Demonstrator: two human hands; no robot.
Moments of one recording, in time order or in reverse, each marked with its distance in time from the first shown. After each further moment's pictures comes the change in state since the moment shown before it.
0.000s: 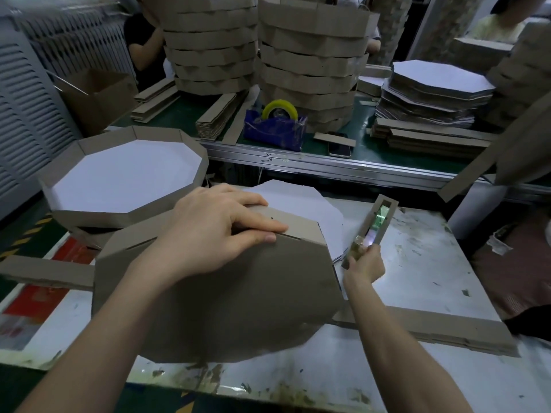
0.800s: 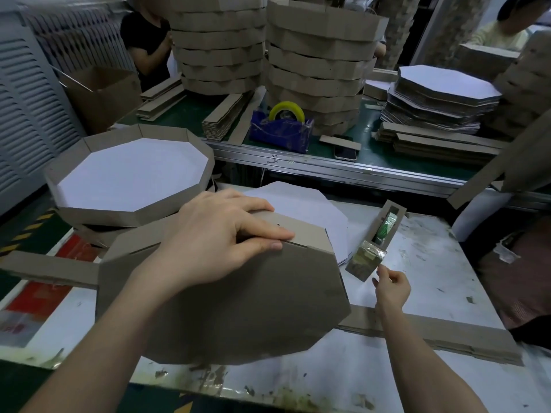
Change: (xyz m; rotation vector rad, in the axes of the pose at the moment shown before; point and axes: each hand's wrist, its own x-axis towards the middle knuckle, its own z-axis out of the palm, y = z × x) left_hand -0.009 -0.005 -0.002 -0.010 0.016 0.030; right_hand 0.047 0.020 -0.056 -0.355 -0.041 -0.213
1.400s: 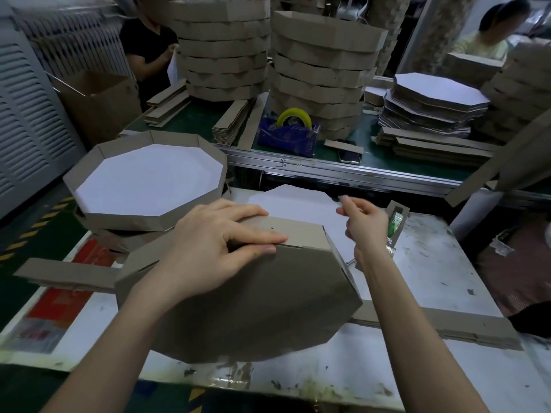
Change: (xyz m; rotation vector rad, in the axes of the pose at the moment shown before) left_hand -0.047 -0.038 -0.020 -0.139 0.078 -0.029; right_hand -0.158 -0.161 0.058 -0.042 -0.362 -0.226
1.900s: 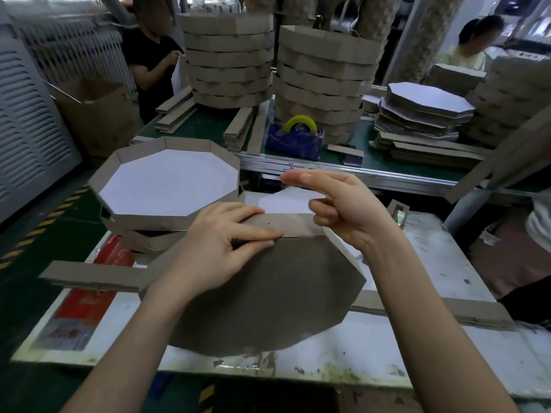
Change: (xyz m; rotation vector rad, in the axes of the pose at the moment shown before) left_hand -0.038 -0.034 -0.026 -0.080 0.032 -0.013; right_hand -0.130 -0.115 0.037 0.159 -0.697 0.021
